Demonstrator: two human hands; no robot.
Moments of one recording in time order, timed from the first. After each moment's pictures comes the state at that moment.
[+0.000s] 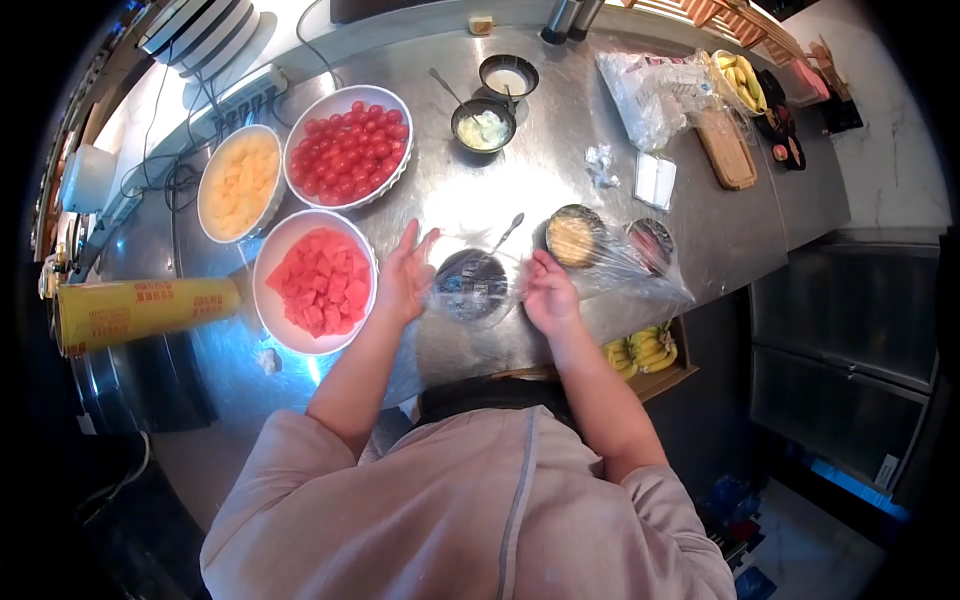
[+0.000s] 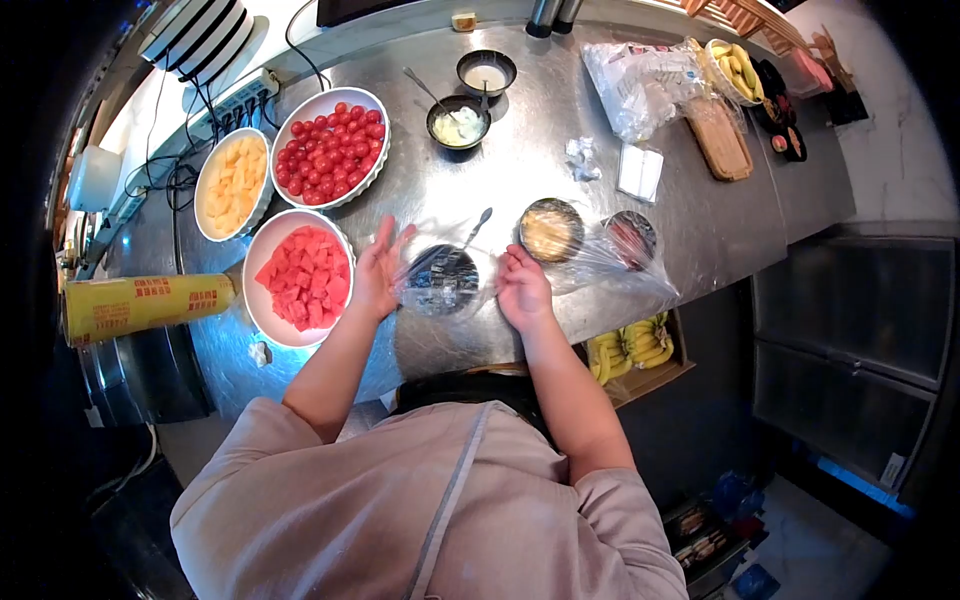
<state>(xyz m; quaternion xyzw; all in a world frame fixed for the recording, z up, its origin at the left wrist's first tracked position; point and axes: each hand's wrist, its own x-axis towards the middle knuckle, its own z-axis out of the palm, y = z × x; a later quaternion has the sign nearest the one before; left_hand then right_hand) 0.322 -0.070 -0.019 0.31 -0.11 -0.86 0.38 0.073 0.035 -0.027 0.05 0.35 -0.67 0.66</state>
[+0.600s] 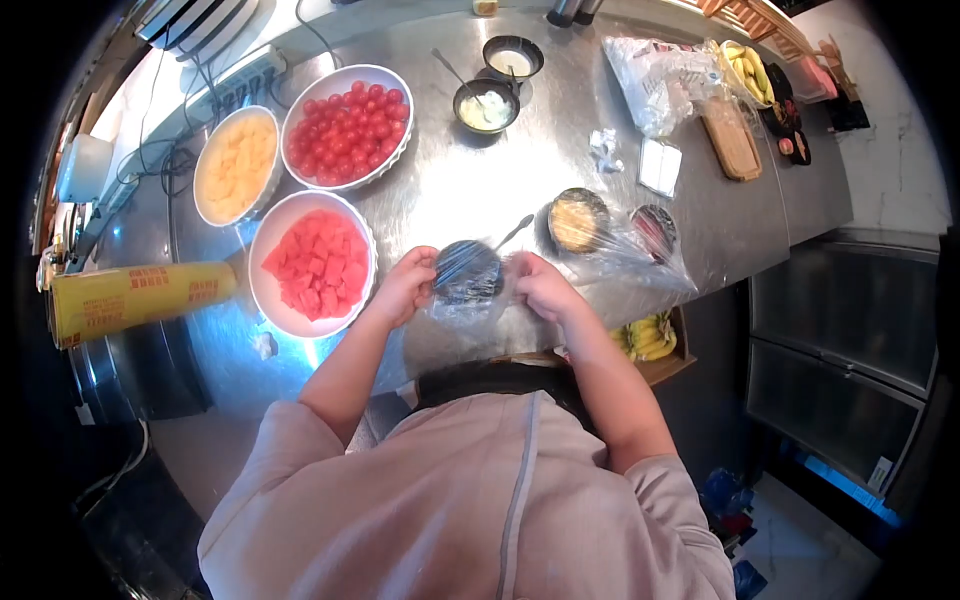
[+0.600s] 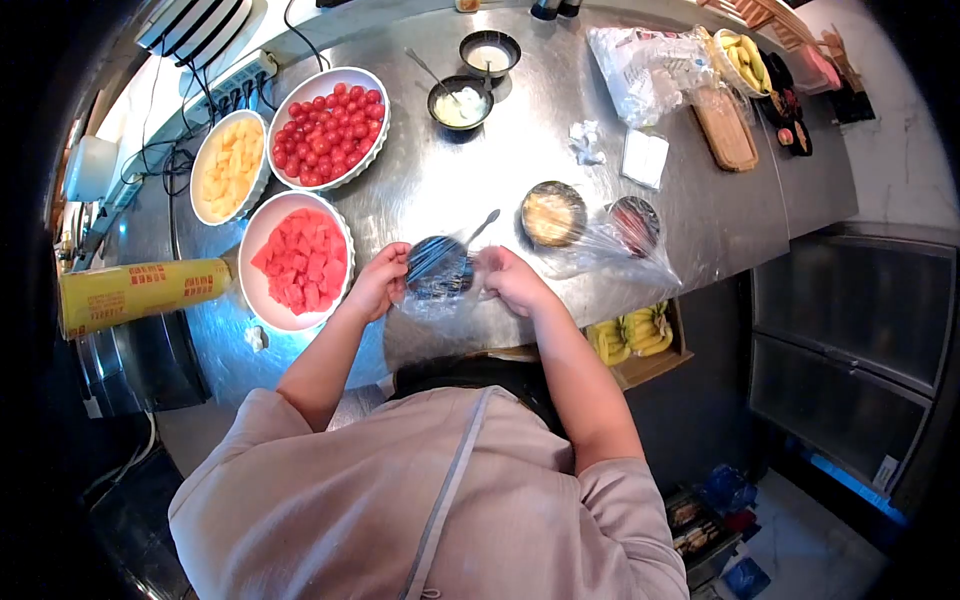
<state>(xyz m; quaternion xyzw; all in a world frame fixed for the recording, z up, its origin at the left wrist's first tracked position) 0.345 -0.041 -0.027 0.39 -0.27 -0.85 0.22 0.079 0.029 0.005 -0.18 0.53 -0.39 0.73</state>
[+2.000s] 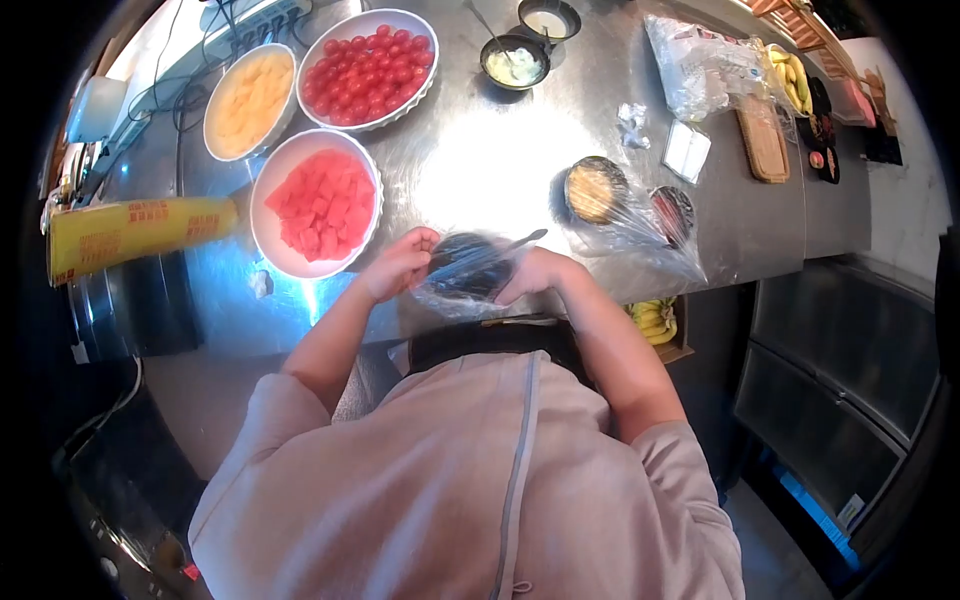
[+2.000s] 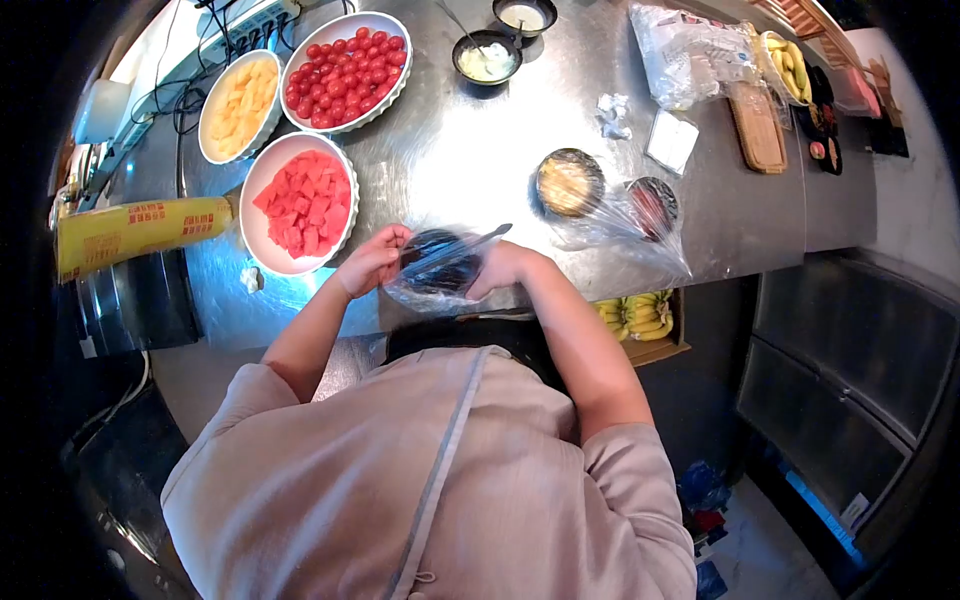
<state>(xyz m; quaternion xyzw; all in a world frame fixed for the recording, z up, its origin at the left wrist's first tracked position) 0.379 -0.004 -0.024 0.34 -0.32 -0.87 0.15 0.084 0.017 0.018 -0.60 0.46 0.02 0.65</state>
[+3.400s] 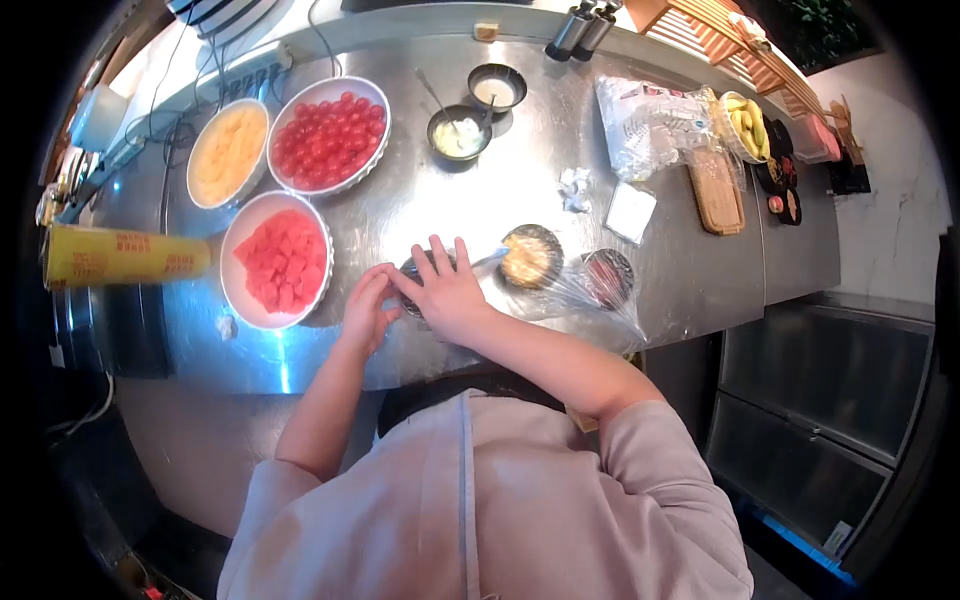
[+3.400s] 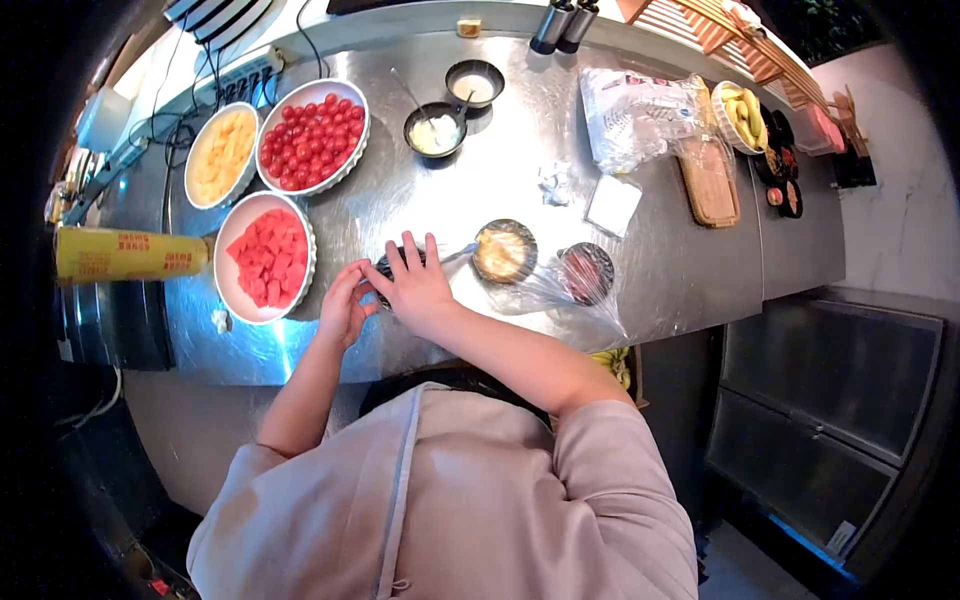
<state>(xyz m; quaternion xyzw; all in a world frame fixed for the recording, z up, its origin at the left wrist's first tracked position) 0.294 0.000 0.020 0.49 -0.17 -0.75 0.41 0.110 -0.009 0.065 -0.88 0.46 -0.04 0.08</state>
